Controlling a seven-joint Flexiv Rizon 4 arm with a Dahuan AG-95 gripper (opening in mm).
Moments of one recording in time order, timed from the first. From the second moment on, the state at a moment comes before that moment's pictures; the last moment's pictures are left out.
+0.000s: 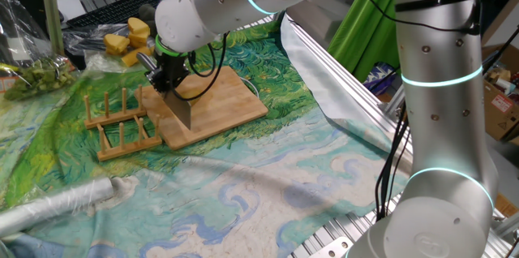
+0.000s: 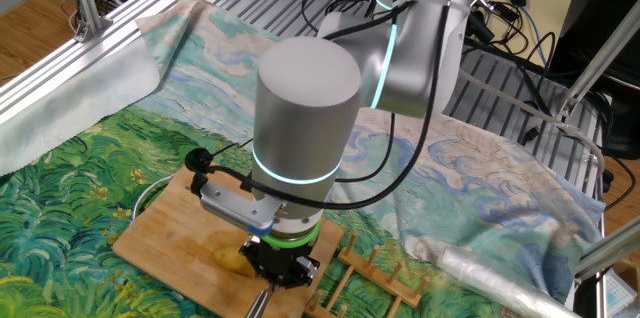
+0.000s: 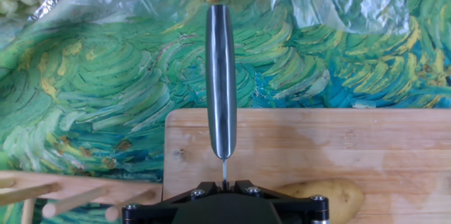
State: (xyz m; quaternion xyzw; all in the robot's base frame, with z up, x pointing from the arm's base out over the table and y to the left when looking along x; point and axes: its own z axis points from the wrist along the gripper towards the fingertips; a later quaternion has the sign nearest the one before) arm 0.691 0.112 0.035 -0.04 1.00 0.02 0.07
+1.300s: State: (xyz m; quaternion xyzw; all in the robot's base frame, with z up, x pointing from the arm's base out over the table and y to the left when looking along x) arm 0.689 0.113 0.034 -0.04 1.00 0.01 0.07
